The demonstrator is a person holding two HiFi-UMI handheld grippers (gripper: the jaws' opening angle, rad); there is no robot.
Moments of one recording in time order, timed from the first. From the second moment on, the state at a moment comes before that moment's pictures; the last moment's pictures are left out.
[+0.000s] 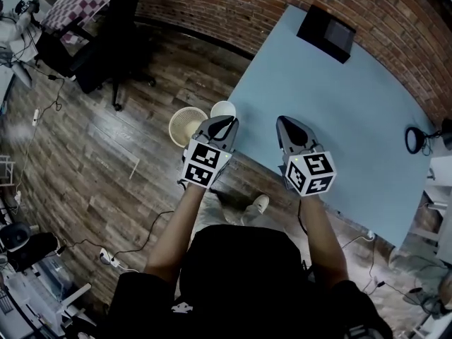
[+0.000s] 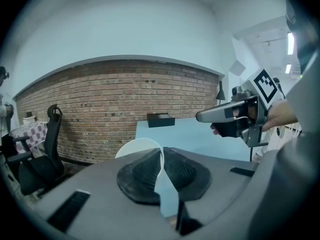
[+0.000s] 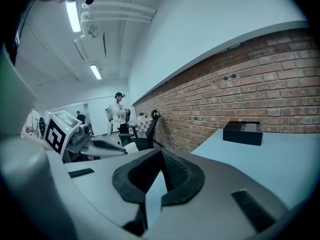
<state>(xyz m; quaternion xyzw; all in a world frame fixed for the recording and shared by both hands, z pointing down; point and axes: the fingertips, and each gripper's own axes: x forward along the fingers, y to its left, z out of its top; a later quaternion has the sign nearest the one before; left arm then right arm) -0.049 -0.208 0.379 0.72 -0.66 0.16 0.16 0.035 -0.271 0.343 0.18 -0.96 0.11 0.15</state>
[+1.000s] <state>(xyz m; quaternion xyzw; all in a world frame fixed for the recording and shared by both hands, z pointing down) -0.210 -0.105 0.396 0.66 -0.72 0.12 0.19 -0.126 -0.189 0.353 0.11 -0.97 0.09 0.19</state>
